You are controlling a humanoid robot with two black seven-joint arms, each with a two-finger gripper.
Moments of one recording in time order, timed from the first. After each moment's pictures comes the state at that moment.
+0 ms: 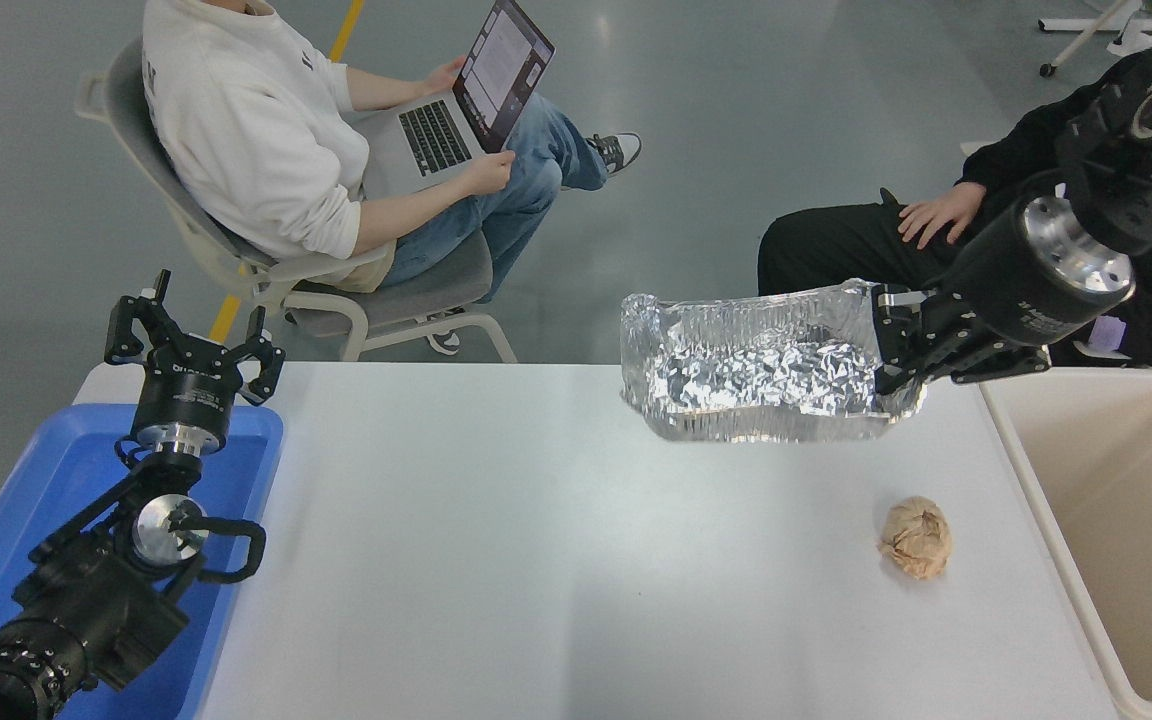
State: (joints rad) left arm -0.62 0.21 -0.90 -0.40 -0.07 -0.54 -0.56; right arm 2.40 -0.43 -1.33 1.47 0.06 0.75 -0.06
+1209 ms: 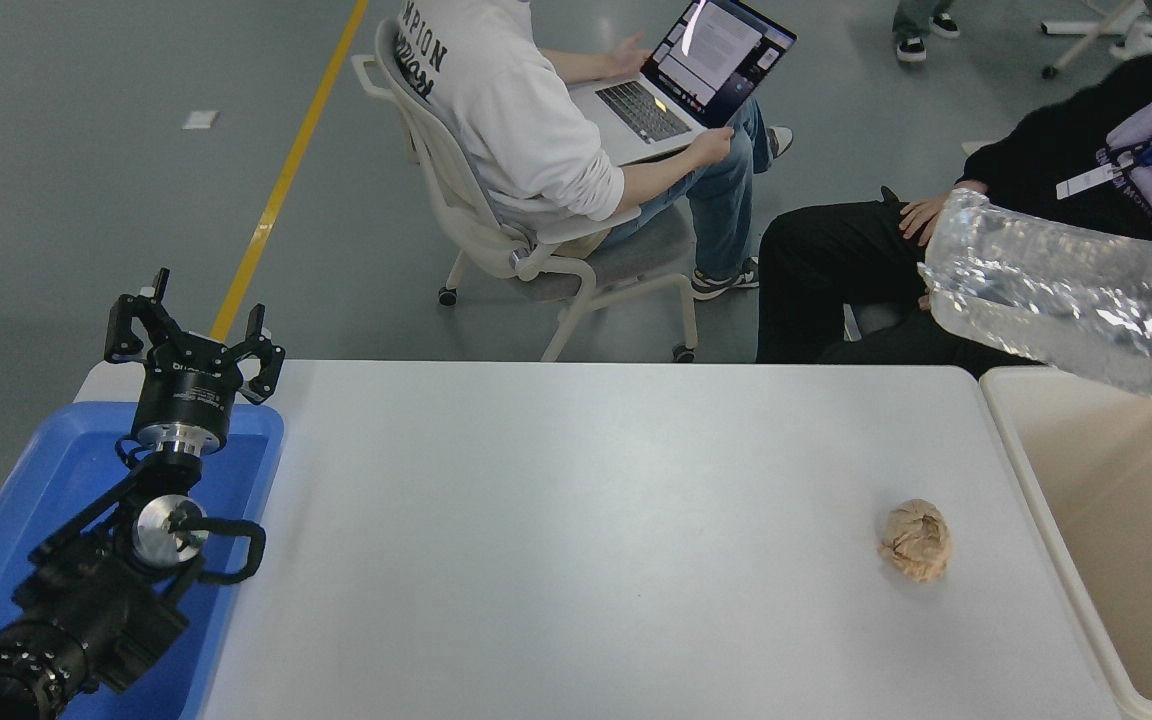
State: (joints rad) left arm -0.62 0.21 -0.90 -0.40 -0.07 -0.54 -0.56; right arm 2.25 -0.91 -1.72 1.20 0.10 0.68 -0.06
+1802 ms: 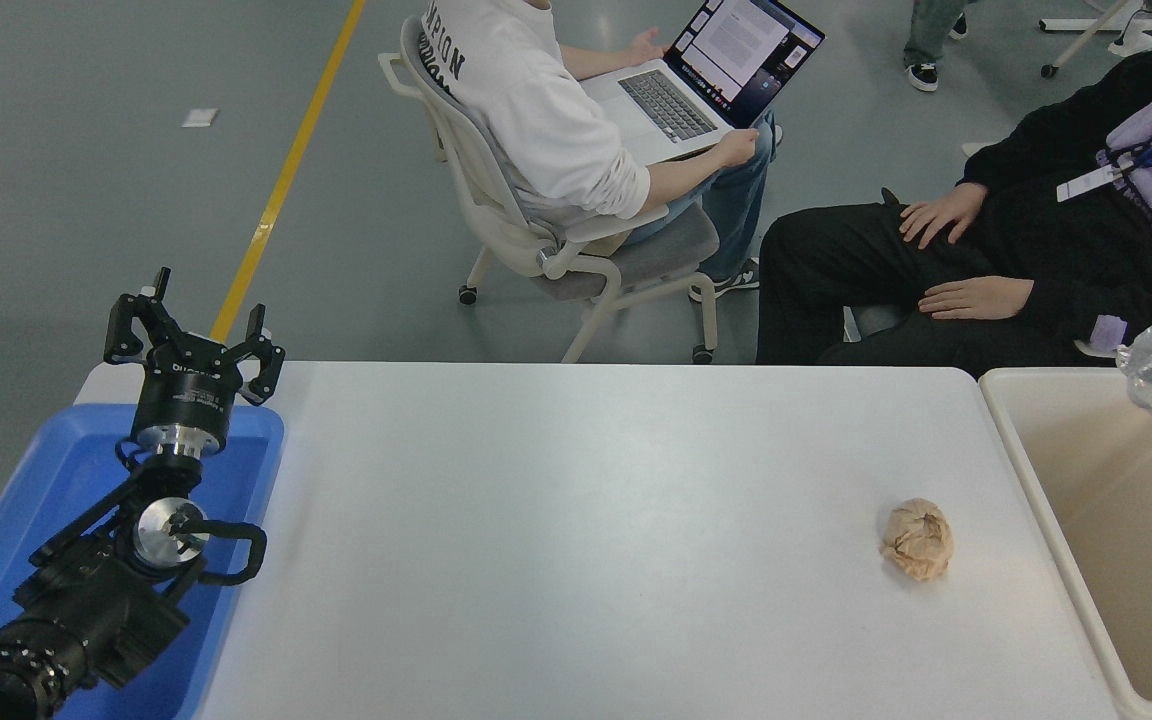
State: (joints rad) left arm -0.62 0.21 -0.90 -0.40 -0.07 -0.54 -0.56; right arm 1.33 -0.98 -1.13 0.80 0.21 0.31 -0.06
